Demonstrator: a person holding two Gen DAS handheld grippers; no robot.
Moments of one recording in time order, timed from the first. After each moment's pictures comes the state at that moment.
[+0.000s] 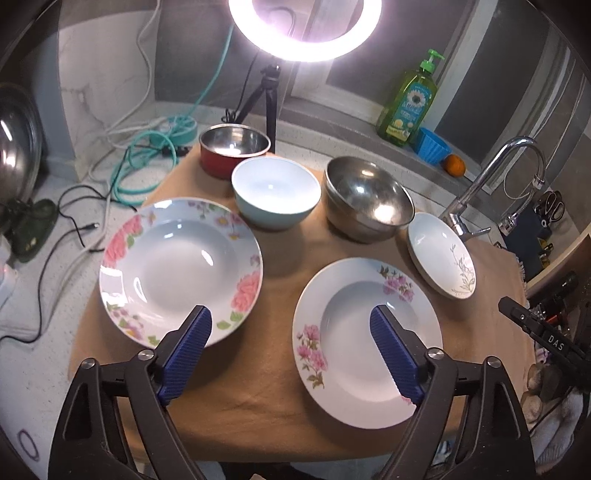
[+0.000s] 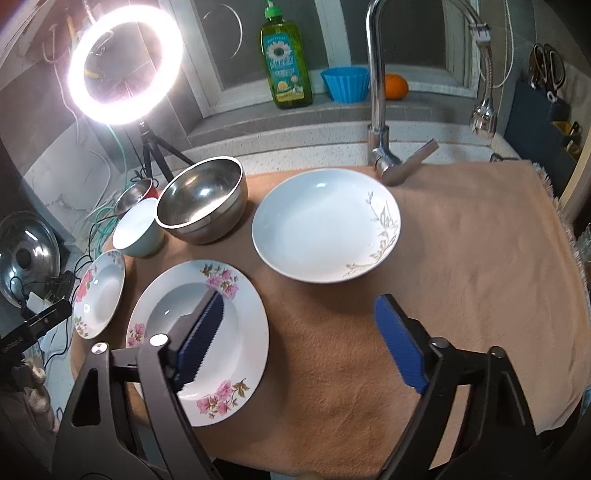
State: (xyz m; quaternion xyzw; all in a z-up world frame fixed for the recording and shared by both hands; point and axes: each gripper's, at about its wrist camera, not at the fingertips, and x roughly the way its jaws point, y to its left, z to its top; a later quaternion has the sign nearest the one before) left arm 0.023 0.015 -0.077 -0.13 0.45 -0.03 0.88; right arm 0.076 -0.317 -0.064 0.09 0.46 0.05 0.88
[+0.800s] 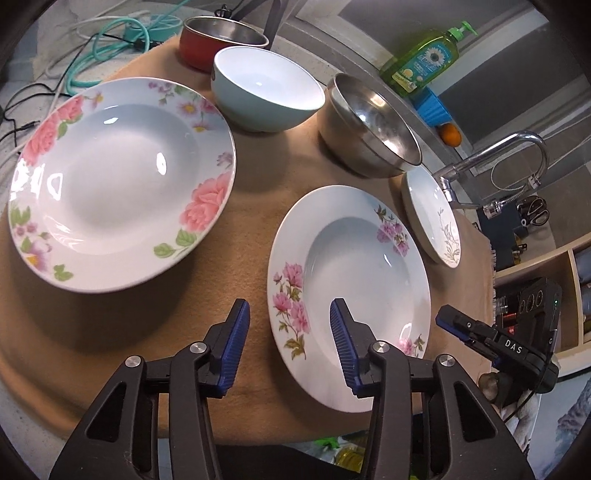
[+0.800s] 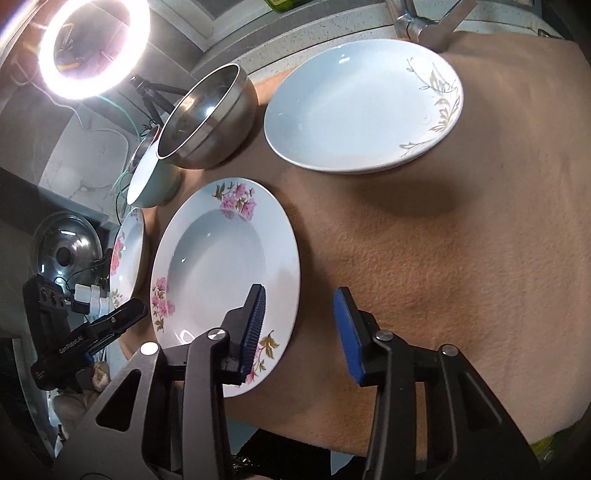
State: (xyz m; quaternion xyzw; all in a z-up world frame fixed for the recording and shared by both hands) left arm 0.040 0.018 -0.144 -0.24 0.54 -0.11 0.80; right arm 0.088 -0.312 -0.150 0.22 0.57 0.13 0.78
